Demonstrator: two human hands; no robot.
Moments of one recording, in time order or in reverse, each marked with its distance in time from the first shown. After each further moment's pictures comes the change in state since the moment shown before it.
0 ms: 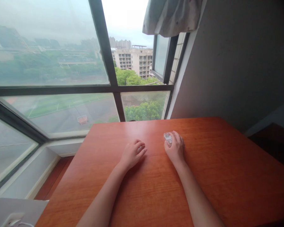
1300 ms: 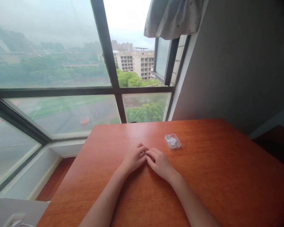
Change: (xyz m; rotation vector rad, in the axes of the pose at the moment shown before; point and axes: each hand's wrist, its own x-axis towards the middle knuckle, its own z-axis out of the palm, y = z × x) left_hand -0.002 0.001 0.007 -0.093 -0.034 0.064; right_hand -0.028 -0.063 -0.002 0.429 -0.577 -0.252
